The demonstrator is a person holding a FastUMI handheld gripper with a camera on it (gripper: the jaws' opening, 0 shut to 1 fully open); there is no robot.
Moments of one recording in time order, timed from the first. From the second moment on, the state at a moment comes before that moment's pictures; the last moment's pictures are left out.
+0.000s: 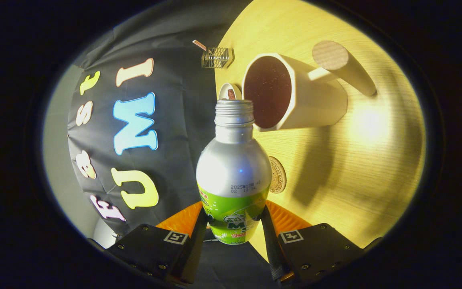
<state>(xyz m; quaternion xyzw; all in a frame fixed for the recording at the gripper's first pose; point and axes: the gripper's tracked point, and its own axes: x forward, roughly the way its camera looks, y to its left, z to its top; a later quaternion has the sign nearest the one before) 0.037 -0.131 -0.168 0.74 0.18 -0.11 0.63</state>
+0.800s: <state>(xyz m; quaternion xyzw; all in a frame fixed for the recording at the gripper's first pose) 0.040 -0.126 -0.161 0.80 0.19 -0.10 0.56</state>
